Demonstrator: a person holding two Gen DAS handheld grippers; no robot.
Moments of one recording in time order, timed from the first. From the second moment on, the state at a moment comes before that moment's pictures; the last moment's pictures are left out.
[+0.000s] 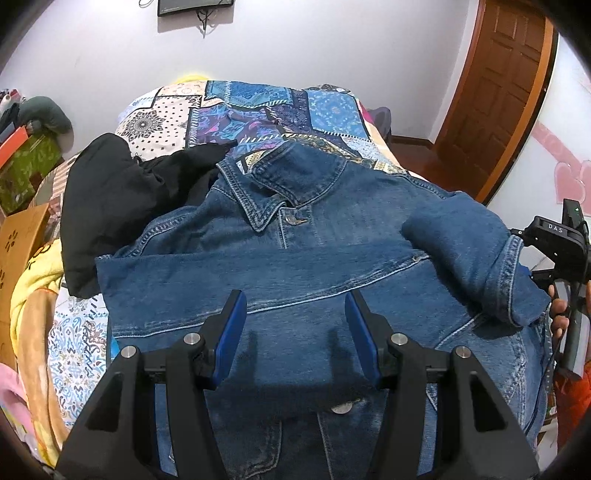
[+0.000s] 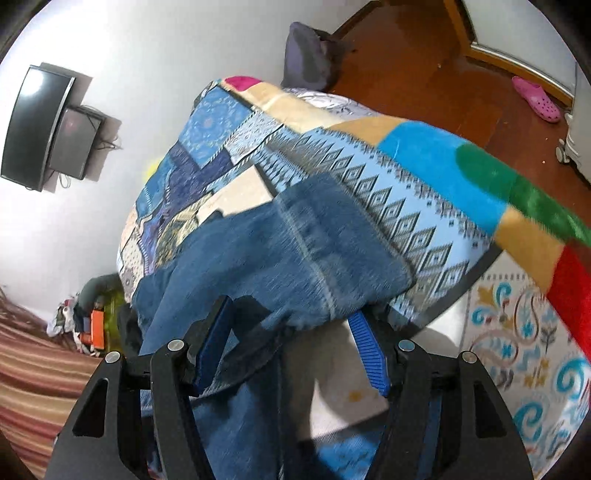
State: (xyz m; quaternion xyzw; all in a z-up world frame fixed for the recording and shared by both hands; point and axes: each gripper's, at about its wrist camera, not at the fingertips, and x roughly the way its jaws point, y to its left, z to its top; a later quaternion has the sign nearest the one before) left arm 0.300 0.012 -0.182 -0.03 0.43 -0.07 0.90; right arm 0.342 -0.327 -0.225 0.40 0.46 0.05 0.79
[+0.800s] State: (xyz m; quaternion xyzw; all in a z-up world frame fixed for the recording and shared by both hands) left arm 0.270 0.074 -0.161 -0.09 0.38 -0.04 0.92; right arm 0.313 -0.200 -0.081 0.17 0.34 0.21 0.90
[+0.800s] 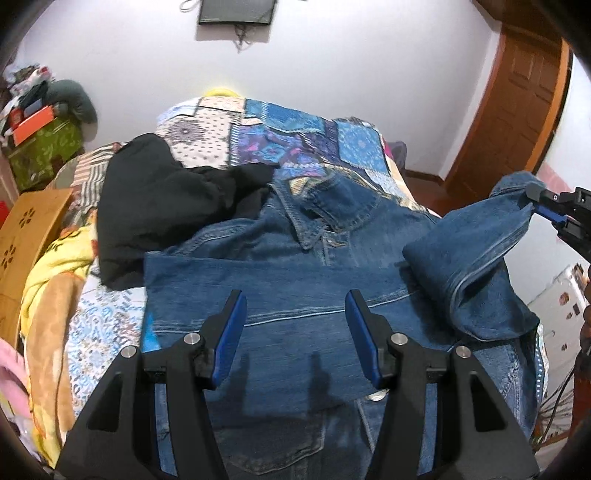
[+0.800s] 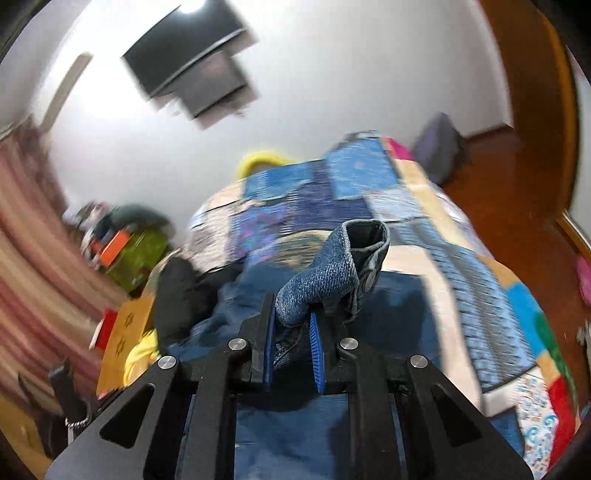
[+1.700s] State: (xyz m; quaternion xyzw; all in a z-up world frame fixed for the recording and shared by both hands) left arm 0.236 0.152 -0.183 -0.21 0.41 0.02 0.89; right arm 0.282 -0.023 -0.140 -0.05 0.43 0.36 0.83
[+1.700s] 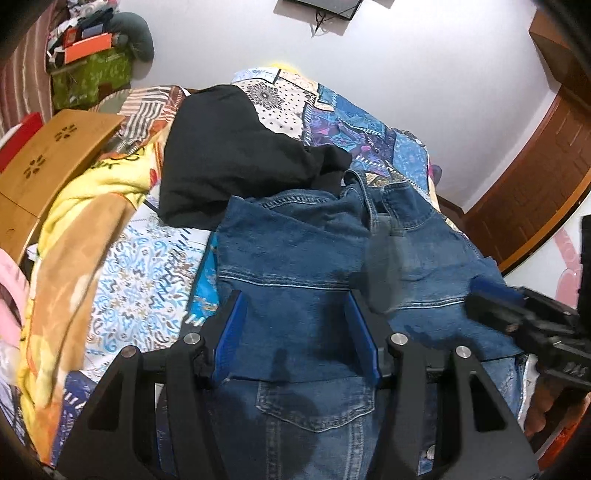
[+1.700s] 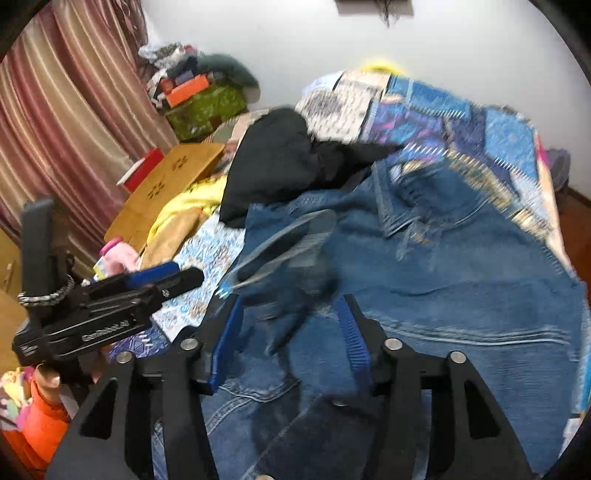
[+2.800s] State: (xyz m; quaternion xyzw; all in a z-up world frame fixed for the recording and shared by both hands) left arm 0.253 0.162 -0.306 -0.50 0.50 -0.03 0.71; right arm 0.265 -0.249 -0.134 0.00 0.38 0.09 0.92
